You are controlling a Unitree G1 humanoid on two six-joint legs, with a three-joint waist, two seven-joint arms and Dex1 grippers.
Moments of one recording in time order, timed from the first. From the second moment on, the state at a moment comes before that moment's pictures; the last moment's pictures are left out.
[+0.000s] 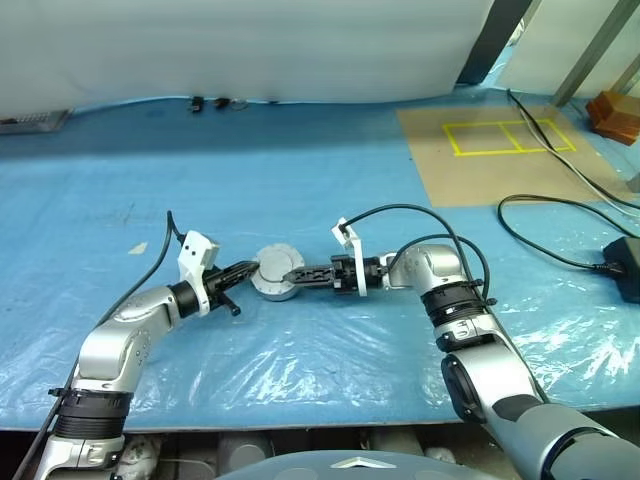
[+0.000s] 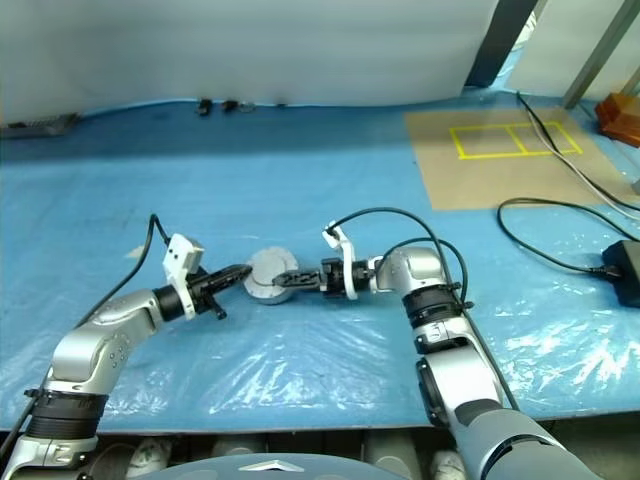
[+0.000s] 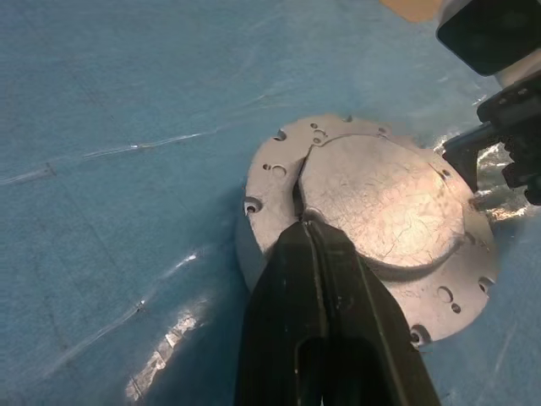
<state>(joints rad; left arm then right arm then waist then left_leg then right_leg) -0.12 0.48 0.07 -0.14 -0.49 0.57 -0.73 -0.73 -0.13 0.02 0.50 0.48 1.18 0.94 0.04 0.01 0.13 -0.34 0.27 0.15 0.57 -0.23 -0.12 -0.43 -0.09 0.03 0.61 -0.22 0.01</state>
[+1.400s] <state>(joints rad) -0.11 0.51 0.36 -0.33 -0.89 0.80 -0.63 -0.74 -0.12 -0.13 0.57 0.58 1.24 0.82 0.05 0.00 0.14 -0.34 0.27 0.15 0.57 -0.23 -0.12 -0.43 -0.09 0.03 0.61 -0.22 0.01</state>
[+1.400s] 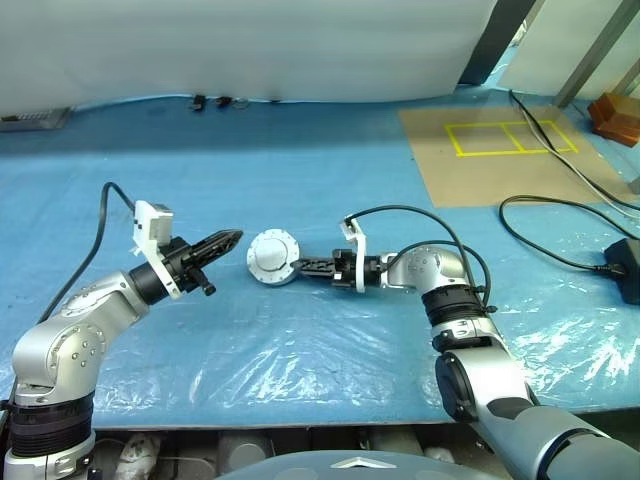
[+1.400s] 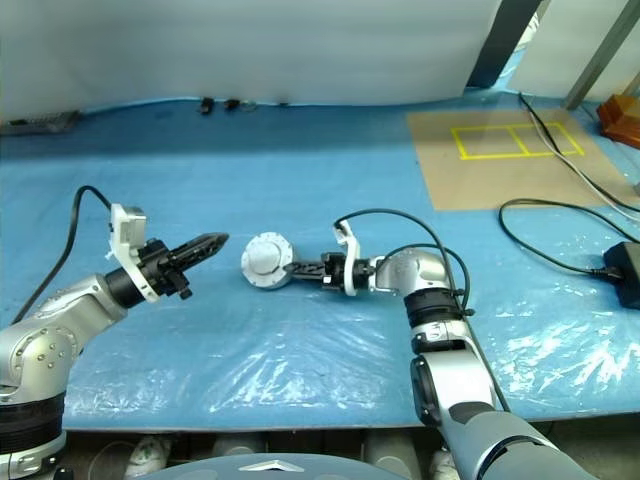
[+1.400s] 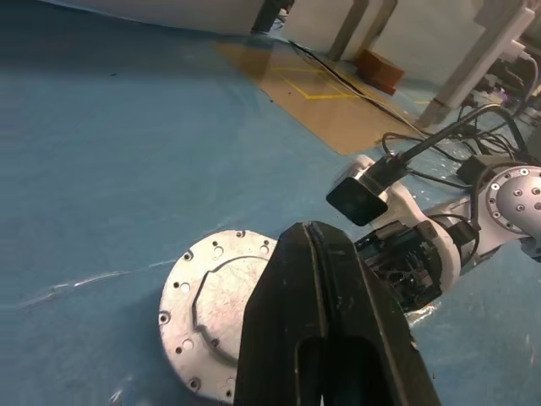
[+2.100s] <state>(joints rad) -0.07 0.40 0.55 -0.22 -1.44 0.90 -0.40 -0.77 -0.09 -0.26 0.31 0.87 1.48 0.80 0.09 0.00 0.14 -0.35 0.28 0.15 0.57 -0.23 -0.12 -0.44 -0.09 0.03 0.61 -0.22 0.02</state>
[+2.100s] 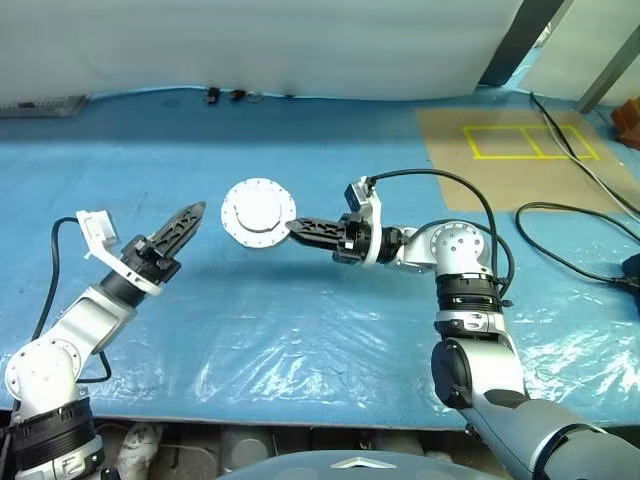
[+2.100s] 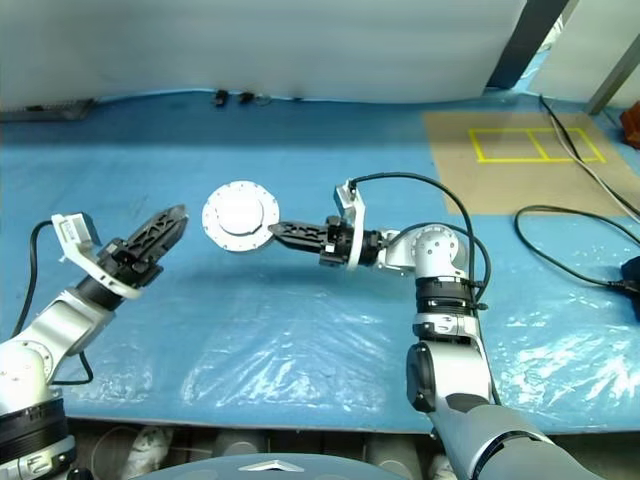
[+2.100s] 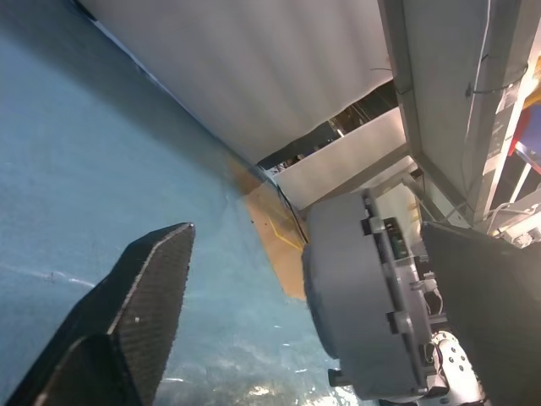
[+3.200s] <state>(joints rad) -0.19 0.32 0.30 -0.20 -1.37 0.84 -0.40 -0.78 -0.13 -0.18 0.30 0.86 1.48 0.79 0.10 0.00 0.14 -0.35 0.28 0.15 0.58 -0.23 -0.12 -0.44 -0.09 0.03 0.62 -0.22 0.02</state>
